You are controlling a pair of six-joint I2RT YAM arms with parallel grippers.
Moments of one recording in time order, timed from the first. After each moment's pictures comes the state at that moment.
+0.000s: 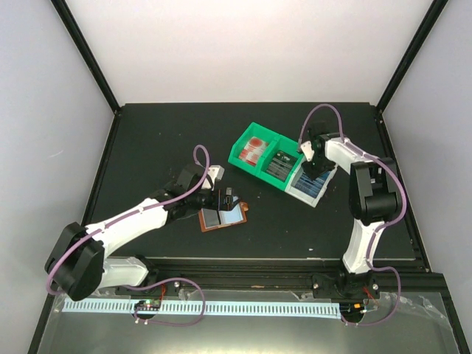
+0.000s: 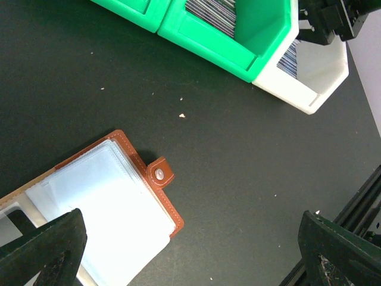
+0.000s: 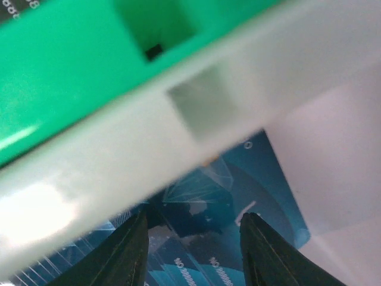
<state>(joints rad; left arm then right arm) -0.63 1.25 0.69 -0.17 0.31 -0.56 0.19 1.93 1.34 -0.78 0.10 -0.35</state>
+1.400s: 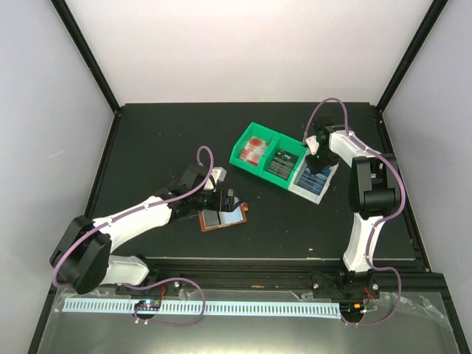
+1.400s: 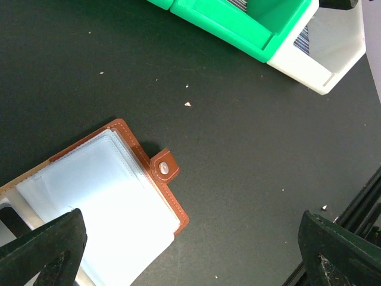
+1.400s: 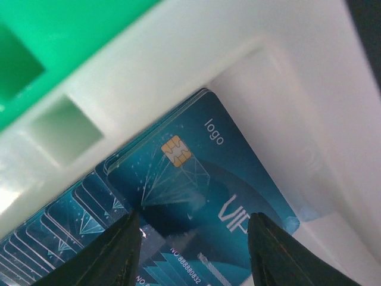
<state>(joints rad) -0.63 1.30 0.69 -0.15 0.33 -0.56 0.13 2.00 1.48 -0.86 0.06 -0.33</state>
